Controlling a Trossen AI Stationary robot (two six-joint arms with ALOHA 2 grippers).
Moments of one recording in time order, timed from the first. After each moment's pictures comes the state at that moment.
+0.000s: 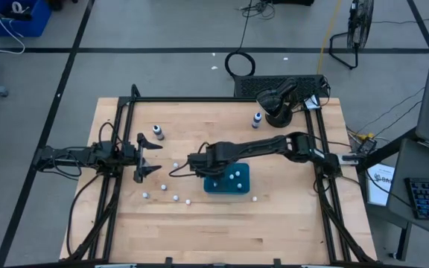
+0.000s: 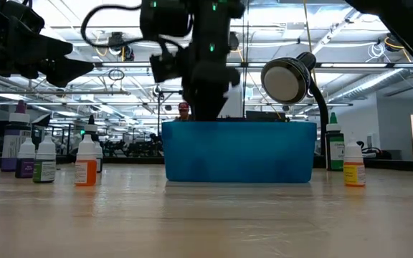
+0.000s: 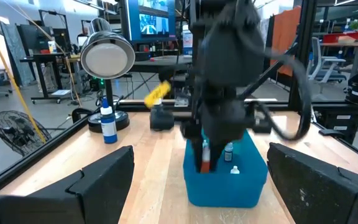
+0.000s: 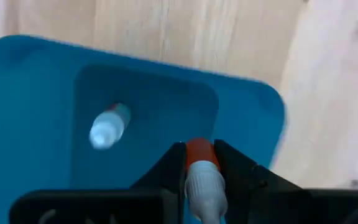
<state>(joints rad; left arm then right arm) -0.06 0.03 0.01 0.06 -0.08 0.02 0.05 2.29 1.98 -1.11 0.08 -0.12</state>
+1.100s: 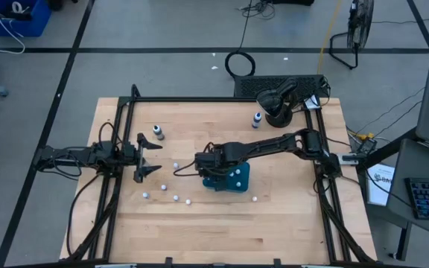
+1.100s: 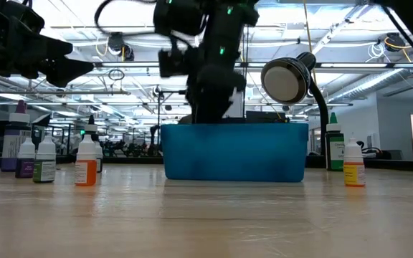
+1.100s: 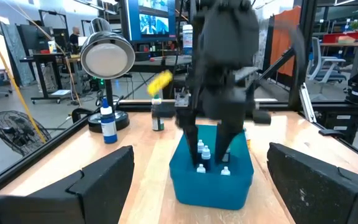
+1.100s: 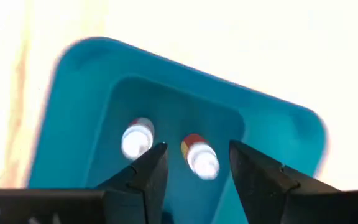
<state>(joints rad) -0.06 0.03 0.01 0.06 -0.08 0.02 0.06 2.15 1.77 -0.89 0.08 -0.13</state>
